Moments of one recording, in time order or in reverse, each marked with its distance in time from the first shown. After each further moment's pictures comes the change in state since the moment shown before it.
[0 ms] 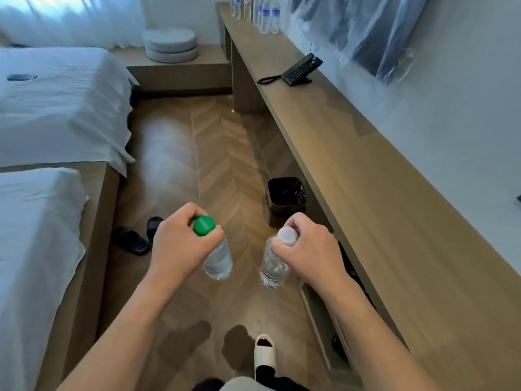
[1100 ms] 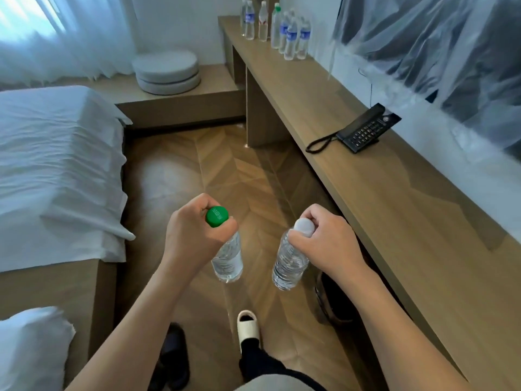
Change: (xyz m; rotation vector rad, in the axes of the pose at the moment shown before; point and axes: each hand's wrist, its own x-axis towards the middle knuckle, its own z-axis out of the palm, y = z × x) left_hand 0.673 -0.115 0.021 -0.047 -0.052 0.082; right_hand 0.639 -0.170 0.116 0.033 0.066 0.058
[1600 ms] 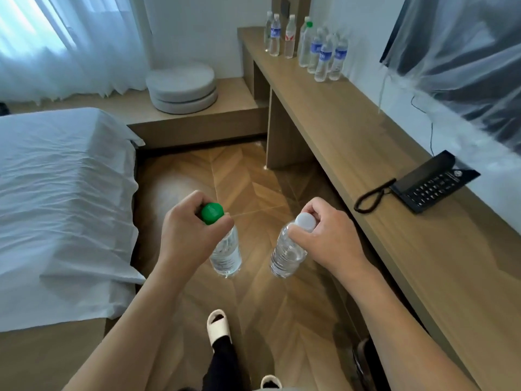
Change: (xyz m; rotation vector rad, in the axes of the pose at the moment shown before) left_hand 0.288 -0.064 -0.028 -0.008 0.080 -0.021; right_hand 0.278 -0.111 0.061 0.026 0.009 -0.096
